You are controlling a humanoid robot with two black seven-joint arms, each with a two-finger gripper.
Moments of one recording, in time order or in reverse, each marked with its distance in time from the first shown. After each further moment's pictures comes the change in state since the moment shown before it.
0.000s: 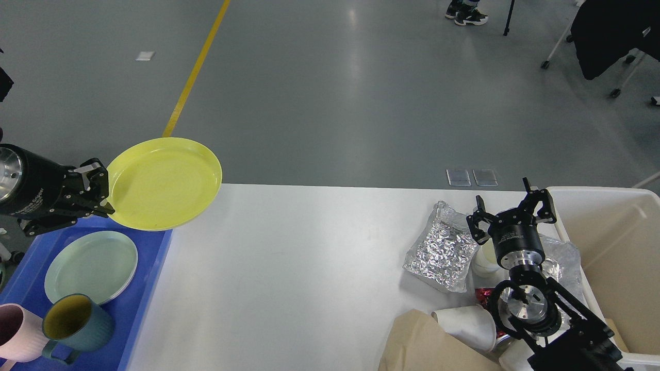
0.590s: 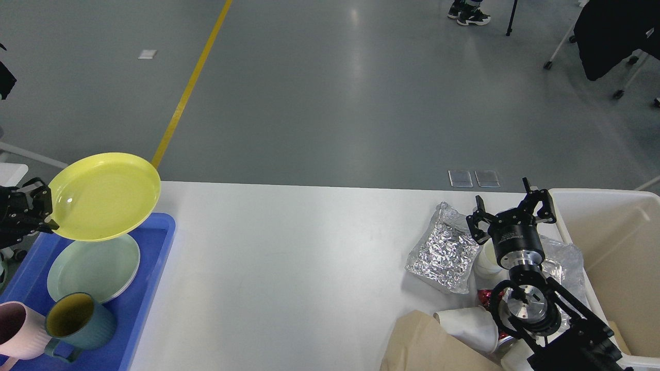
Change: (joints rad) left arm 0.345 0.192 -0.067 0.320 0.110 -0.016 -0.012; right arm 0.000 0.000 0.000 0.002 0.000 0.000 0.000
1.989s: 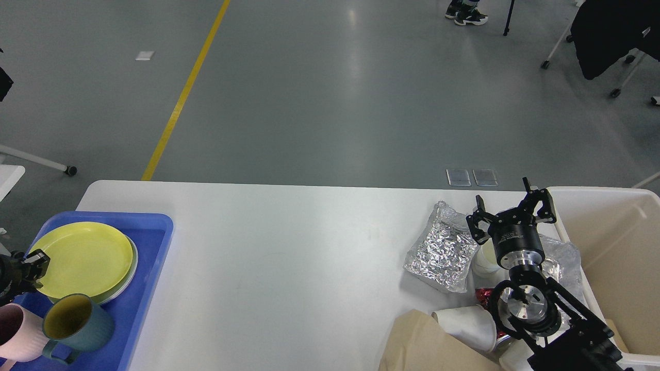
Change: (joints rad) left arm 0.794 -0.087 -0.447 0.519 0.099 0.128 0.015; right arm 0.000 0.000 0.000 0.000 0.000 0.000 0.000
